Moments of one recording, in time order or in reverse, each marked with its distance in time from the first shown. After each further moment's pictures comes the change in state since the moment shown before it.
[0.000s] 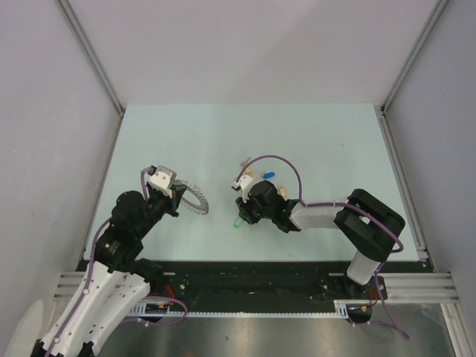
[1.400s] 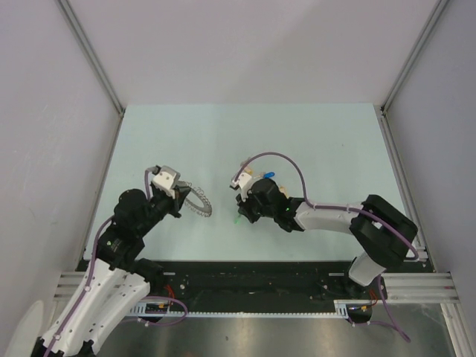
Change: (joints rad) left arm 0.000 0.012 -0.001 0.000 0.047 0.003; right arm 0.021 -0.056 0.024 -0.067 -0.010 -0.036
